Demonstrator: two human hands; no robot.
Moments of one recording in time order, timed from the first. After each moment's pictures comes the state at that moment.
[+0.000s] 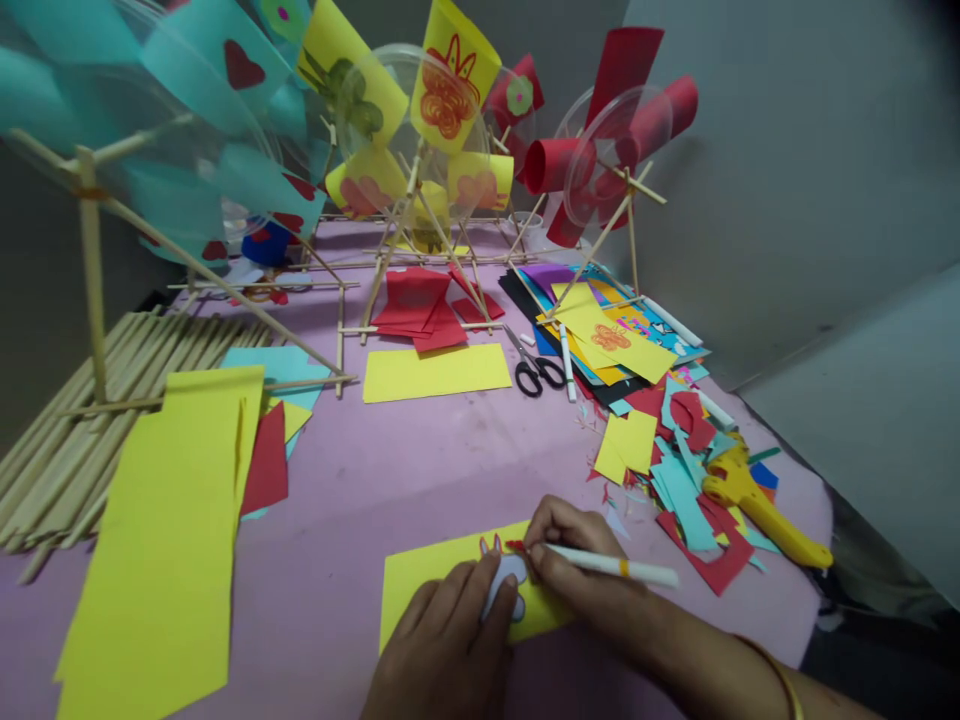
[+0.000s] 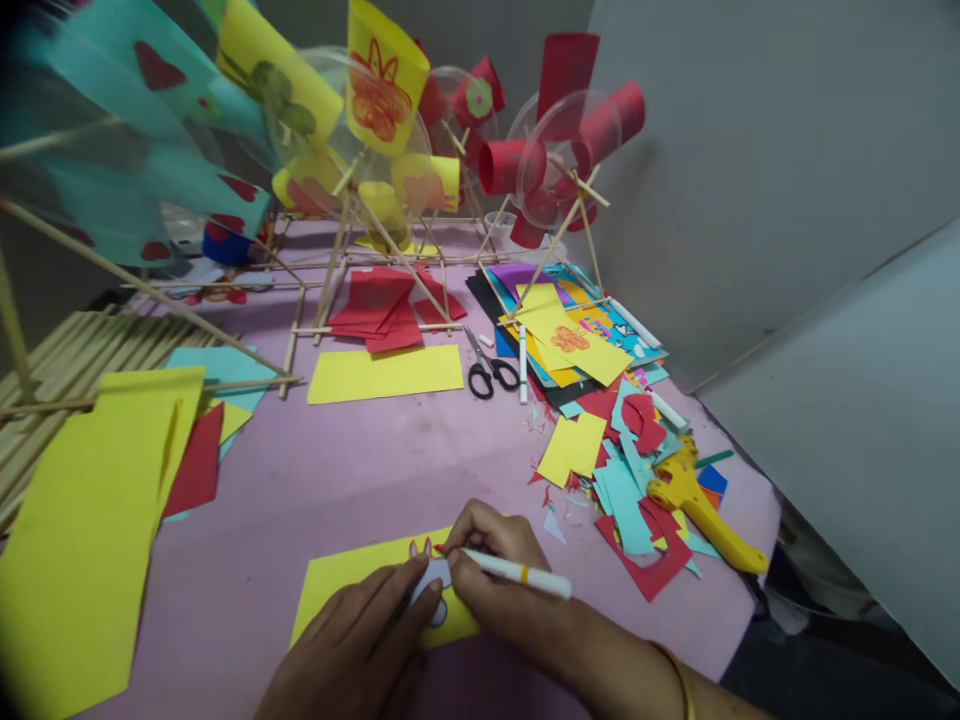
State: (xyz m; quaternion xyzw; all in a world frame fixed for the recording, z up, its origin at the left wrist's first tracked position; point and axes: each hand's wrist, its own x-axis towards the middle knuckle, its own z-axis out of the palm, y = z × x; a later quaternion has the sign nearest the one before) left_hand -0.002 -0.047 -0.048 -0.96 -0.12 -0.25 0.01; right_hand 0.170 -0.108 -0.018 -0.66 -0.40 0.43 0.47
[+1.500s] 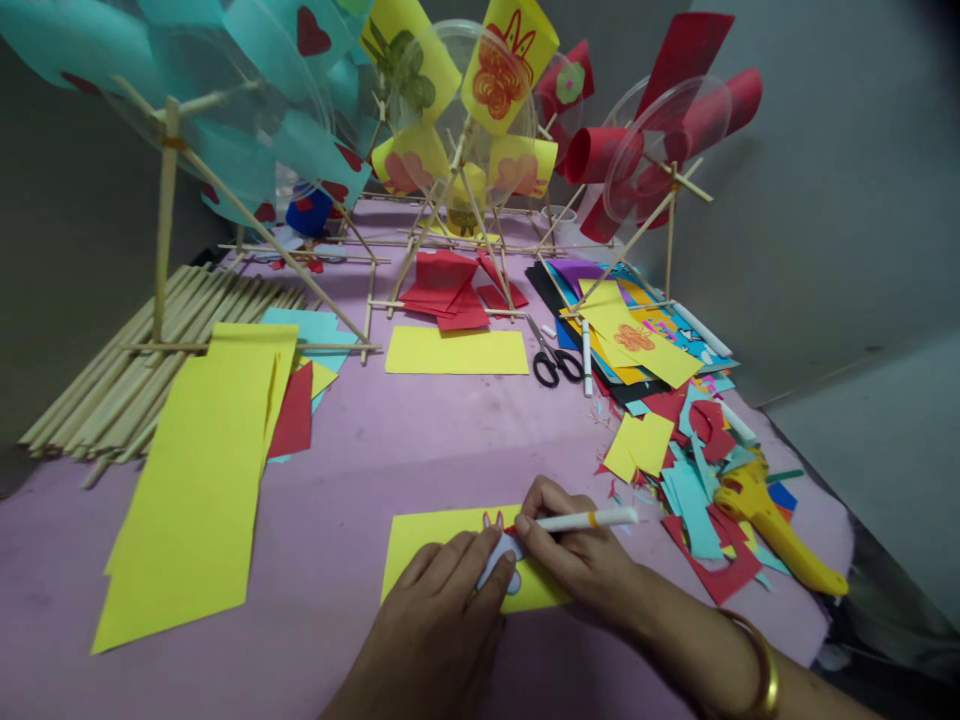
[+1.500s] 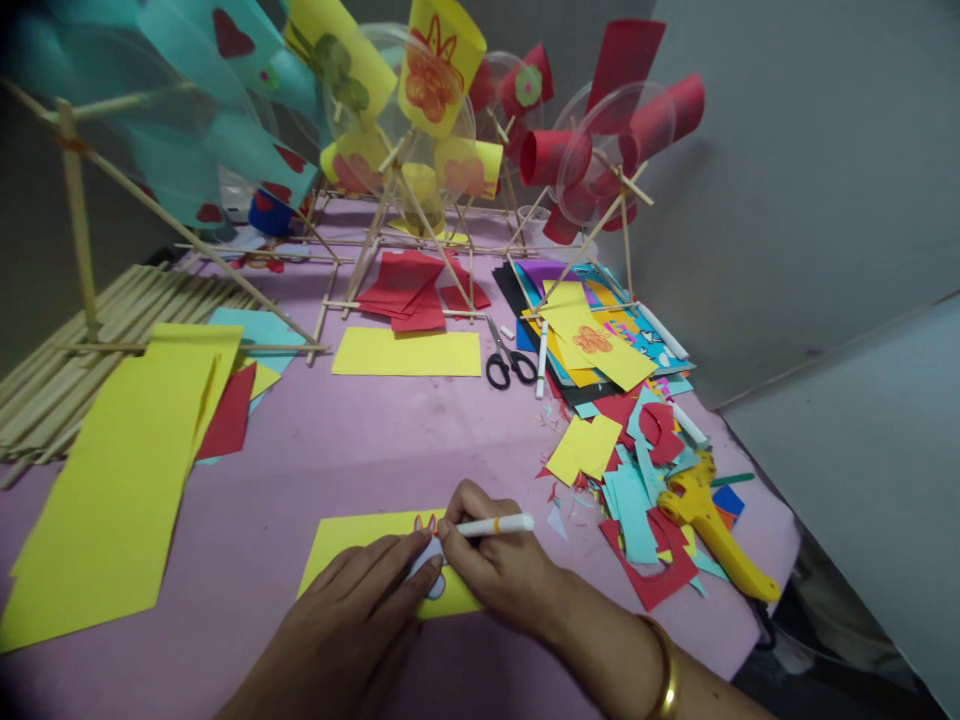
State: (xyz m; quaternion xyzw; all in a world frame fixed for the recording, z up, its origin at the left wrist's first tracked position) left_hand -0.001 -0.058 -0.035 -0.97 -0.18 -0.15 -0.11; right_hand 0.182 -0.106 -0.031 -0.61 -0.58 0.36 0.40
